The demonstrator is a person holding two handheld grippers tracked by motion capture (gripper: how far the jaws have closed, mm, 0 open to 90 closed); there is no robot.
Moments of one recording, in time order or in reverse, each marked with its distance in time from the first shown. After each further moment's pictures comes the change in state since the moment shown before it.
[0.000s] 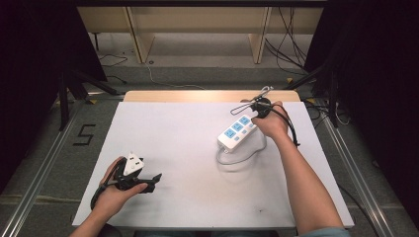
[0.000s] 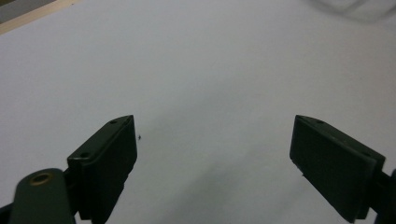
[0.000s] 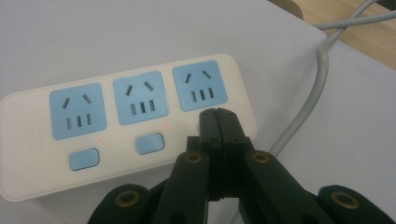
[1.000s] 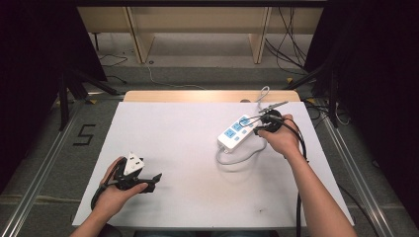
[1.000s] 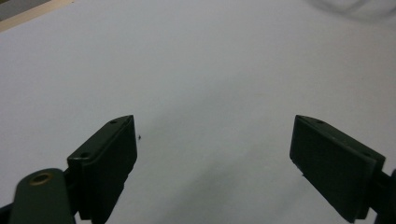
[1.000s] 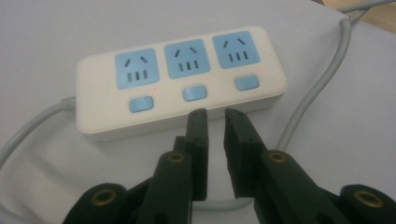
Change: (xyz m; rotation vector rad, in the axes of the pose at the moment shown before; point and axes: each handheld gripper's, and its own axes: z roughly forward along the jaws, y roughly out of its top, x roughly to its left) left arm 0.000 0.000 0.001 0.006 0.000 -0.008; right arm 0.009 -0.049 -0.029 -0.109 0.098 0.021
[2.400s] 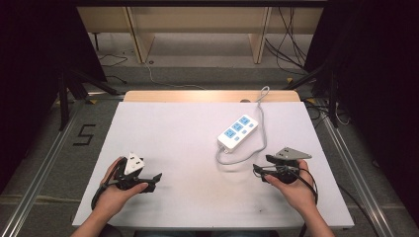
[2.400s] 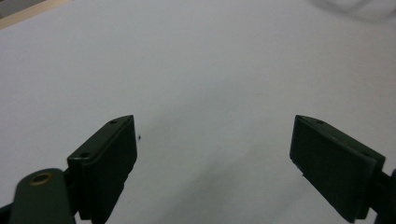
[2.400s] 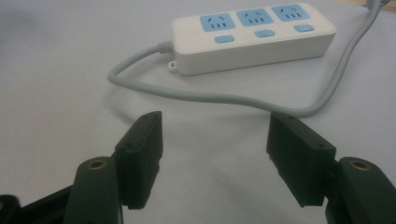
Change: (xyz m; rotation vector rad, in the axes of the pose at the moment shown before) left arm 0.000 0.000 0.001 0.008 0.005 -0.004; right arm 0.053 -0.124 -0.039 -0.296 0.067 -0.002
